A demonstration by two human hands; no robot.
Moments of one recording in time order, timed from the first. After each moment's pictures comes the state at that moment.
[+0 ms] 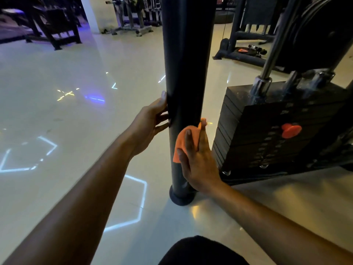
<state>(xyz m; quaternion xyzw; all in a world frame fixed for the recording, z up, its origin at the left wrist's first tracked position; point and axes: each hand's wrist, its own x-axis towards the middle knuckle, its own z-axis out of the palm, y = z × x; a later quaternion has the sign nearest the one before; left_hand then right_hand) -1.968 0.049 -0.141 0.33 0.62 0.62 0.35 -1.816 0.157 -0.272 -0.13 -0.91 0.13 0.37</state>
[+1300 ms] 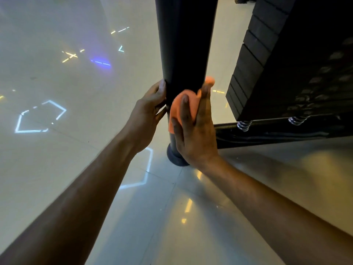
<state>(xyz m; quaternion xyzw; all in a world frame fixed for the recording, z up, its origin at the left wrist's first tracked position) -1.935 0.048 -0.346 0.30 0.60 0.68 0.31 -1.830 0.165 -0.430 -0.09 -0.90 0.11 0.41</state>
